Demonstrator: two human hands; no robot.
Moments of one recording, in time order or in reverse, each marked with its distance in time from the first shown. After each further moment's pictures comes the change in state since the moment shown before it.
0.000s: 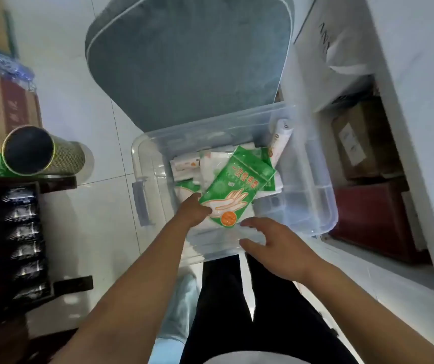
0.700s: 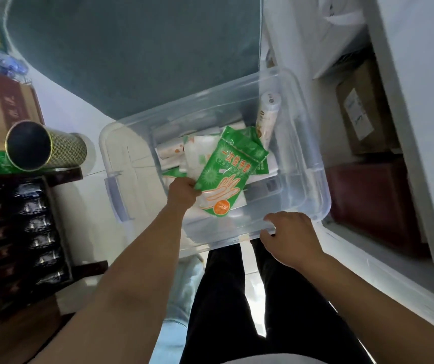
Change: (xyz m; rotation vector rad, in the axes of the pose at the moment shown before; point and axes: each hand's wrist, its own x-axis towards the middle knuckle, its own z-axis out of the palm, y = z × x) left_hand 0.033 0.028 0.025 0.219 0.244 0.032; right_hand 0.039 0.107 -0.014 -0.443 0.067 0.078
